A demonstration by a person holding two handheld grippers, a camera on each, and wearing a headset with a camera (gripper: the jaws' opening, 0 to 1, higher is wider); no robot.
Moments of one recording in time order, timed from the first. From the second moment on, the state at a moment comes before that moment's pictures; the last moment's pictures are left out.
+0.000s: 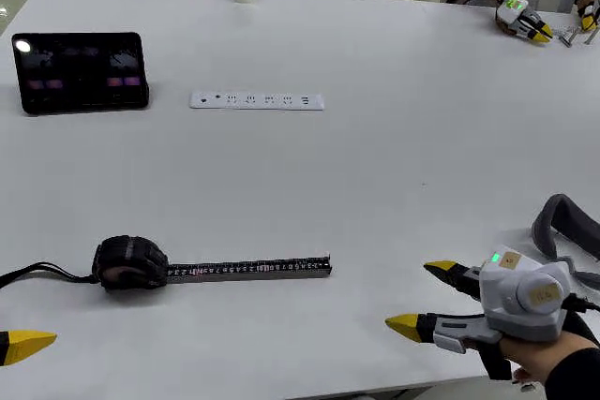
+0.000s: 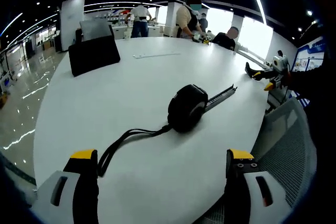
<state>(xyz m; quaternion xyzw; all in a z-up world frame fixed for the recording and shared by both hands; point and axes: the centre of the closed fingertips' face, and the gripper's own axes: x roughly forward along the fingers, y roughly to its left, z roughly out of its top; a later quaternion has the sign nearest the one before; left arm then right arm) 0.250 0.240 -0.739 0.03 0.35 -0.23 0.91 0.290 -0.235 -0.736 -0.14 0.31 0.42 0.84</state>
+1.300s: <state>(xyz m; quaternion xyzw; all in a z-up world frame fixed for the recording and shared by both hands) 0.248 0.232 -0.731 0.02 0.33 -0.23 0.91 0.282 -0.244 -0.755 -0.15 0.35 0.40 0.83</state>
